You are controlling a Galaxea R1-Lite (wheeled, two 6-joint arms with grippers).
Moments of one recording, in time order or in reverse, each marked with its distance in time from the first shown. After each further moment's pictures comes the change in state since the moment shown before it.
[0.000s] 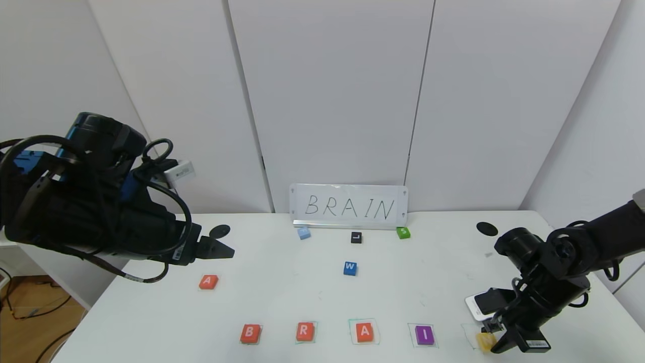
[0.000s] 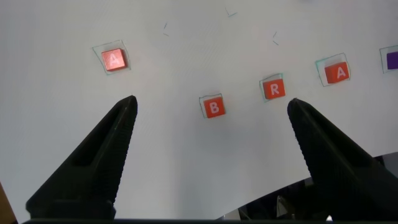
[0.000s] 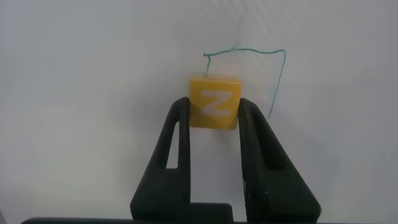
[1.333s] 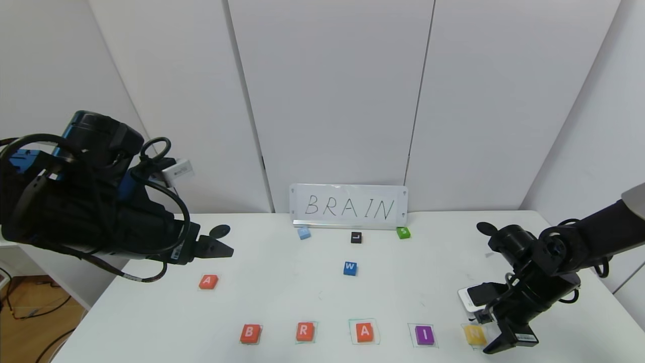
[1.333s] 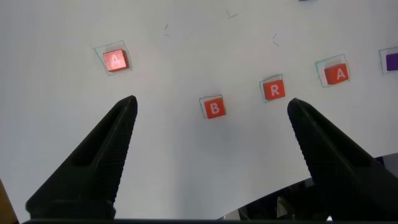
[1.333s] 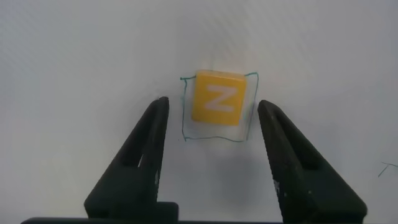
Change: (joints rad) left arm 0.000 -0.006 -0.001 0.000 0.000 0.000; right arm 0.013 0.030 -0.038 -0.019 0.054 0.033
